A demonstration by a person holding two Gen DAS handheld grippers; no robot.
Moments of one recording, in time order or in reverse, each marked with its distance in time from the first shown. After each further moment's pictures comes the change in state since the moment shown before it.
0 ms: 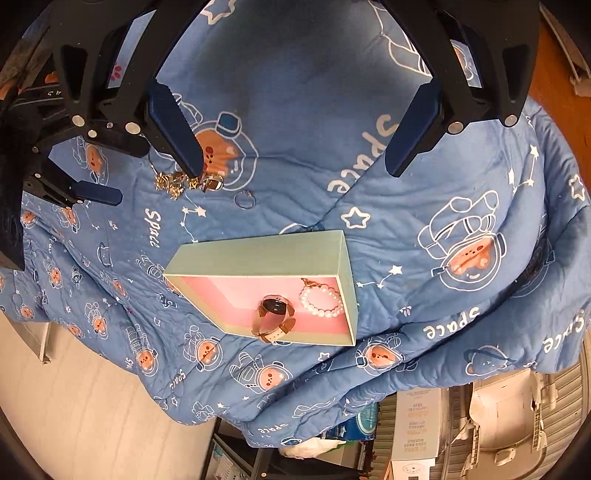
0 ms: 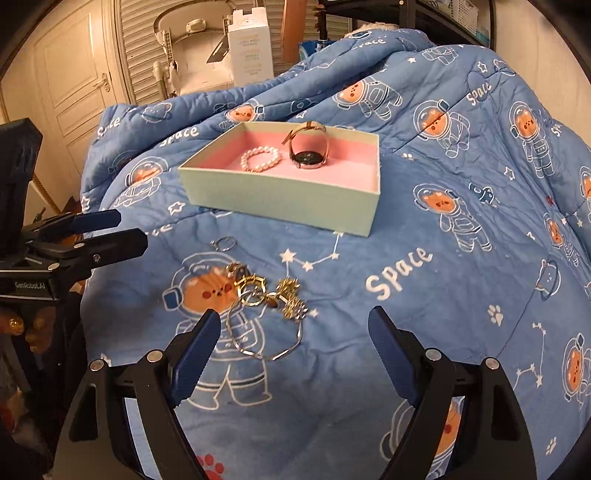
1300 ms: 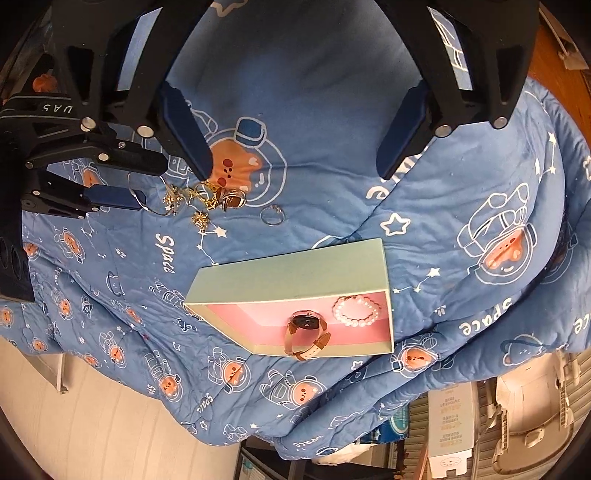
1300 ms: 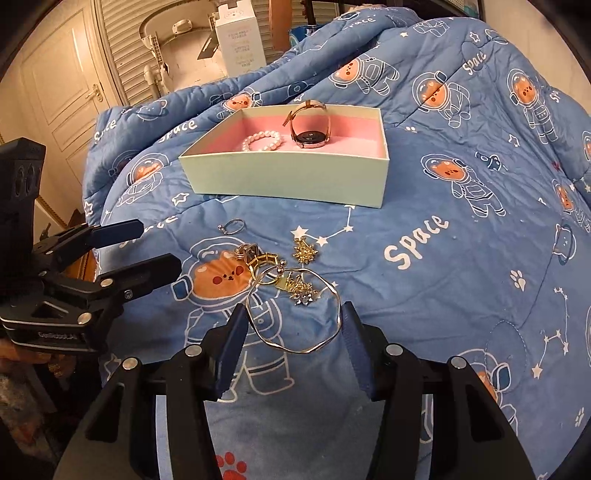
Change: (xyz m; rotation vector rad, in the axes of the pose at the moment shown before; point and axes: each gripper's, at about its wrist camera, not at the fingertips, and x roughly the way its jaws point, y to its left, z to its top) left arm 0.021 -0.026 -0.005 0.119 0.018 -0.031; right arm 0.008 -0.001 -0.006 0.082 0.025 0.036
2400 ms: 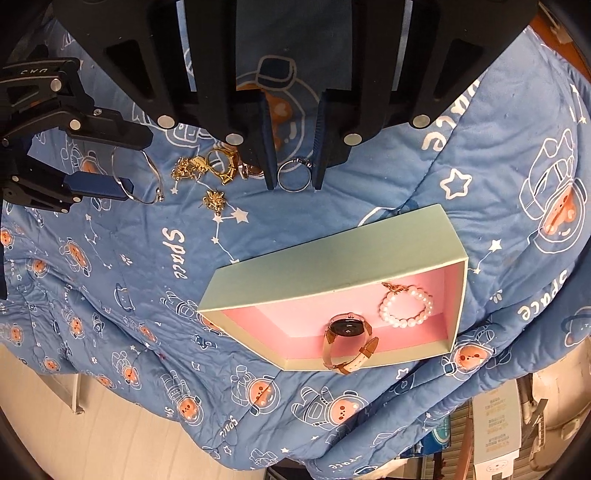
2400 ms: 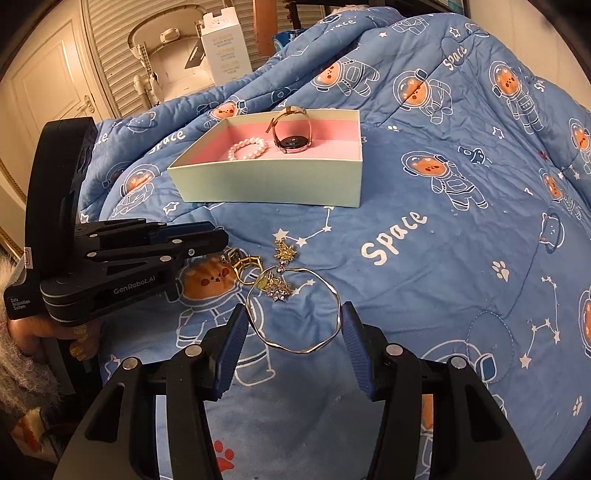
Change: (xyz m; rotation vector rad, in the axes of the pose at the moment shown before) left arm 0.039 -0.014 0.023 0.047 0.061 -0.081; right arm -0.010 -0.011 -0.002 0.041 -0.012 -0.010
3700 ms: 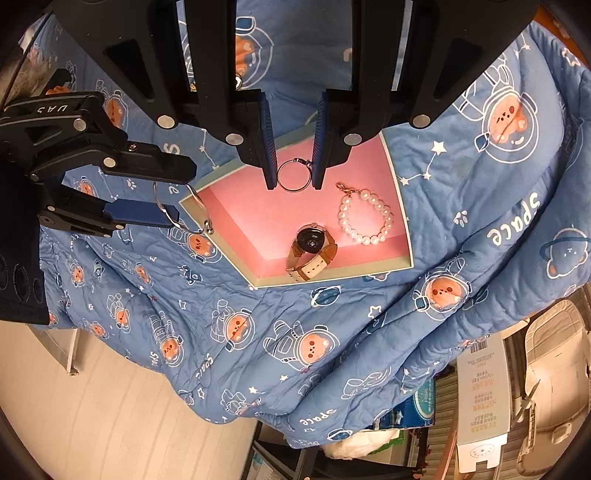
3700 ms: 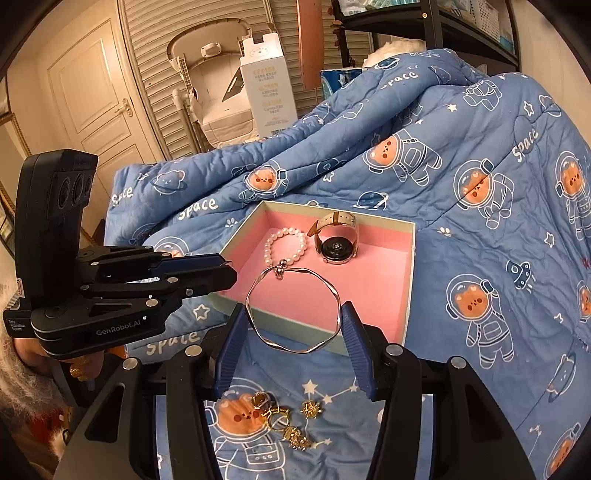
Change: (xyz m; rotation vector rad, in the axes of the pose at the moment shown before) left arm -0.028 0.045 0.084 -0.059 -0.039 -0.035; right arm 0.010 0.011 0.127 -0.116 -0.055 0.131
